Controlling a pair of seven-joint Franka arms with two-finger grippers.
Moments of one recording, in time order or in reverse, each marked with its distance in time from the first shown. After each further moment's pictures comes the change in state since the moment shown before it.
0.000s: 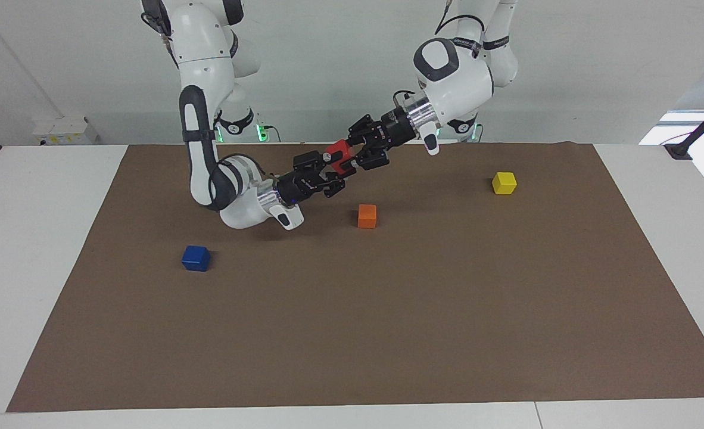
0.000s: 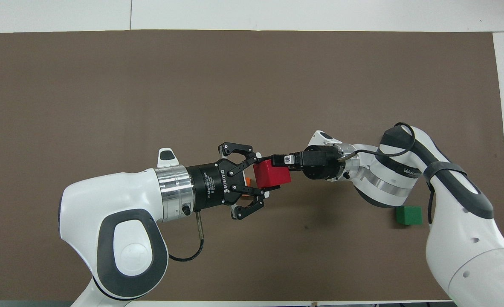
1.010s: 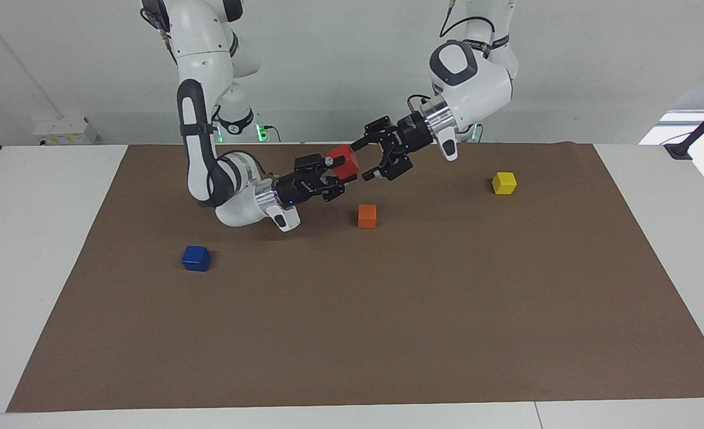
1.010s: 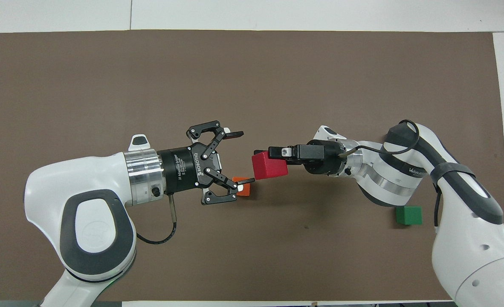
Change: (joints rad) left arm 0.130 0.000 0.016 0.011 0.005 -0.113 0.012; right arm 0.000 -0.036 -0.001 0.009 0.000 0.109 0.013
